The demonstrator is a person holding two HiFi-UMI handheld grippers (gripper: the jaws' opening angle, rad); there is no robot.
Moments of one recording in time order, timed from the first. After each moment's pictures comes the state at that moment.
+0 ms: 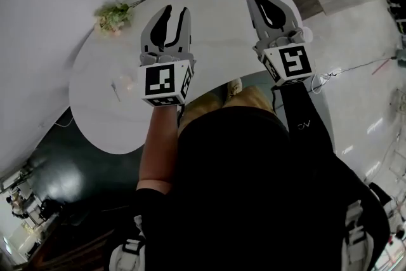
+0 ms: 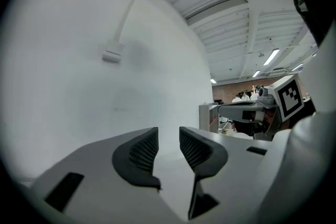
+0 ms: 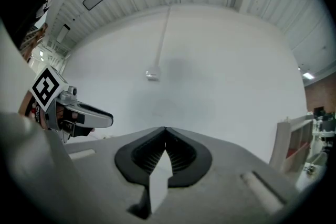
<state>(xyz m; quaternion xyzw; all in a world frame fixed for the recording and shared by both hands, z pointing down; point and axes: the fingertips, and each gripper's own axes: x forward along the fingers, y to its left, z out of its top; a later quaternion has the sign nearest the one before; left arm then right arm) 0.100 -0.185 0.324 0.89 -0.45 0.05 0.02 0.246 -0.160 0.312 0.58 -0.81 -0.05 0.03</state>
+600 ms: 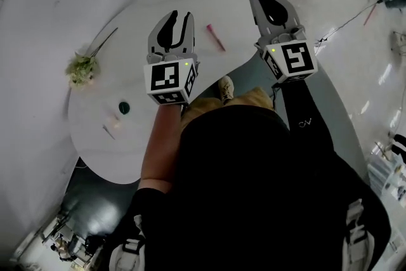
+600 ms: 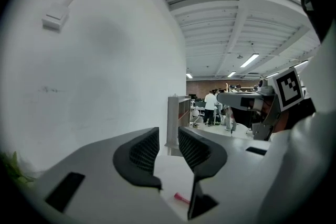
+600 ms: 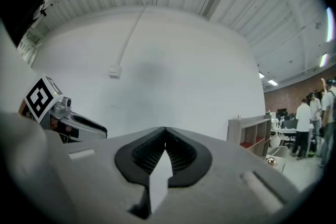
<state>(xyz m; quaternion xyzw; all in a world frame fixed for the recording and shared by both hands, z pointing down) 0.298 -0.175 0.368 0.94 -0.31 0.10 0.05 0.437 -0.115 0.323 0.70 -0.71 -0.03 0.02</state>
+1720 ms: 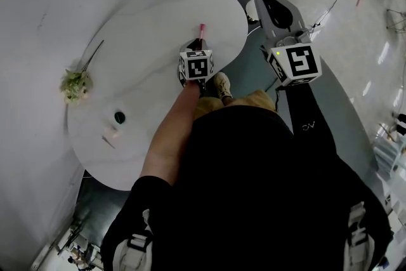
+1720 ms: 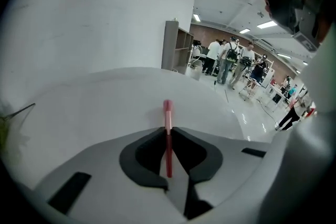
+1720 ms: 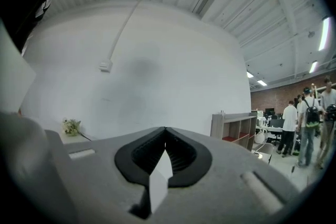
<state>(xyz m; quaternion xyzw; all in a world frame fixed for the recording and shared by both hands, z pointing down) 0.343 -0.117 0.637 0.86 -0.27 0.40 0.18 0.494 -0.068 0.338 0.74 -0.67 -0.01 0.05</state>
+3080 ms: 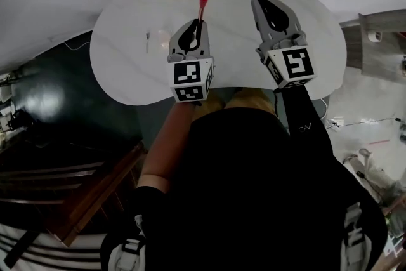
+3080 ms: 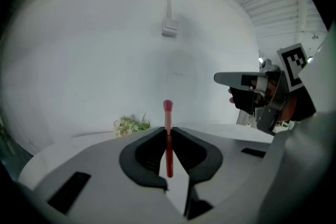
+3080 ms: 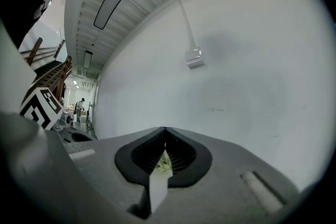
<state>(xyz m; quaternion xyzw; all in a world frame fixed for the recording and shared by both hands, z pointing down) -0.041 -0.140 0.417 0.73 -0.65 0.15 0.14 0.078 -0.194 0.329 0.38 -0.93 0.01 0.00</state>
